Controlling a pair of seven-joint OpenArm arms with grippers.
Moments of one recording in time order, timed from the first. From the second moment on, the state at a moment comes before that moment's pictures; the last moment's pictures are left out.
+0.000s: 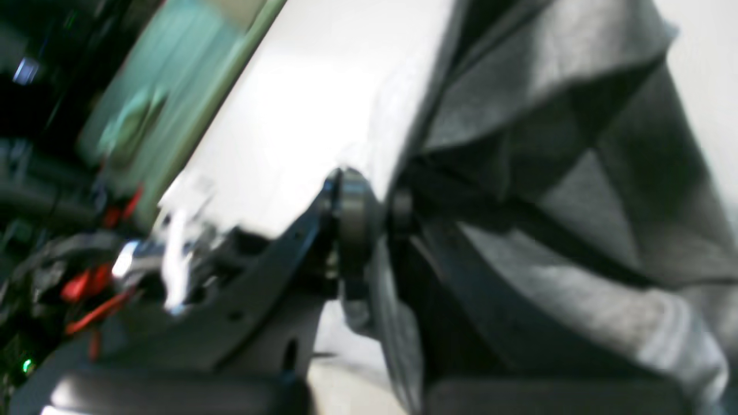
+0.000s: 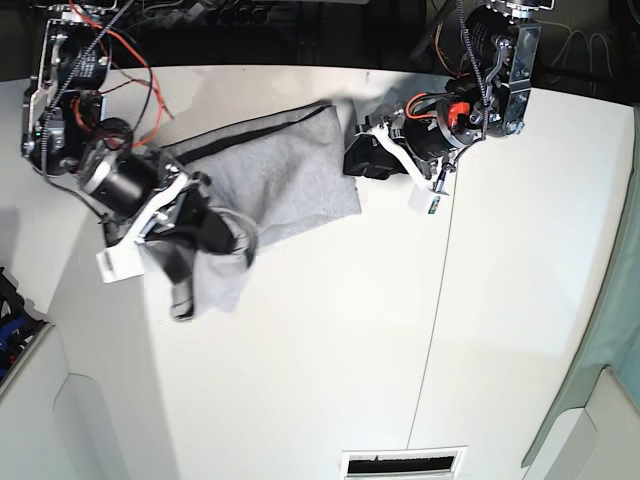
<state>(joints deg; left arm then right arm) 10.8 -6.1 1.0 79.3 -32.2 -27.2 40.2 -7.3 6.0 7.2 100.0 47.5 30.6 -55.3</state>
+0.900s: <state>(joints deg) 10.4 -14.4 -4.5 84.7 -39.3 -28.7 46.3 -1.6 3.4 -1.3 100.0 30.7 29.9 -48.1</state>
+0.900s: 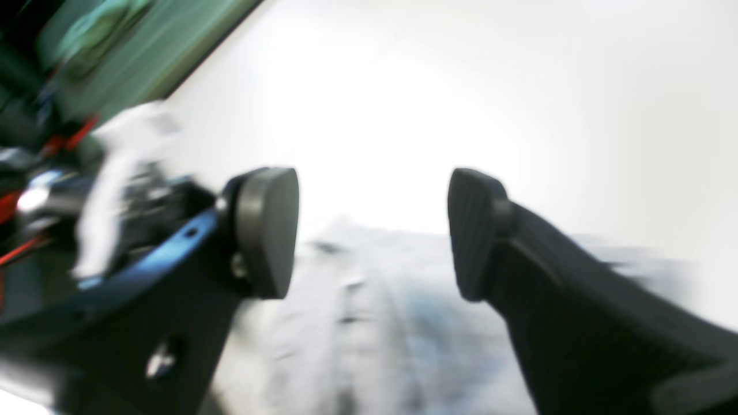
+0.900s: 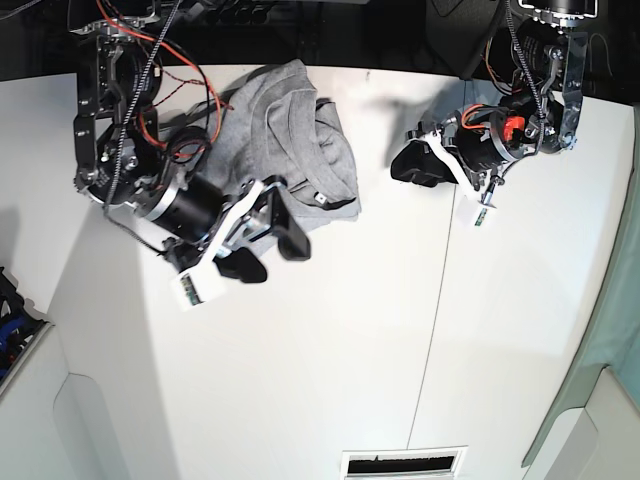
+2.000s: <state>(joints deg) 7.3 -10.3 14.2 79.1 -26.2 -30.6 38.3 14.7 9.0 -4.3 60.5 20.3 29.7 -37.4</state>
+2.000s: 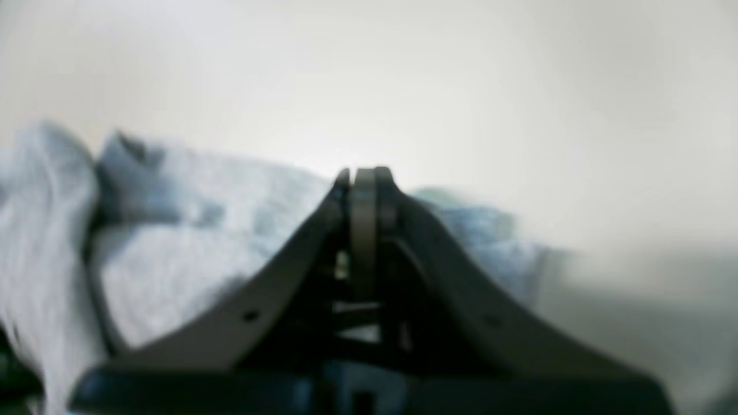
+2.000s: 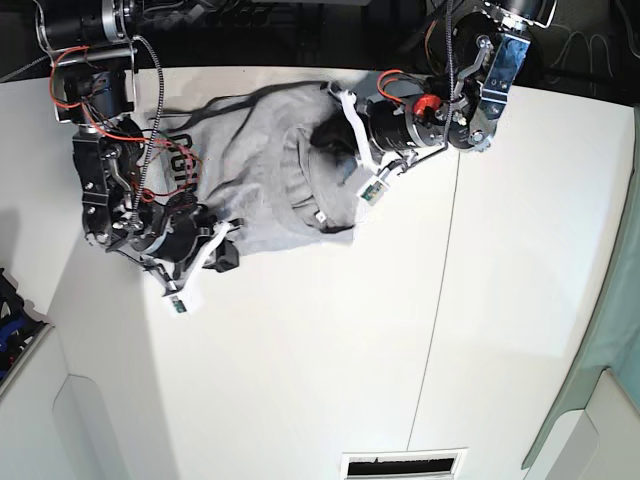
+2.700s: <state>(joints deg) -16.0 -12.7 14.5 59.6 -23.3 -28.7 37.7 -7.9 10.2 -3.8 81.3 31.6 29.7 -41.0</state>
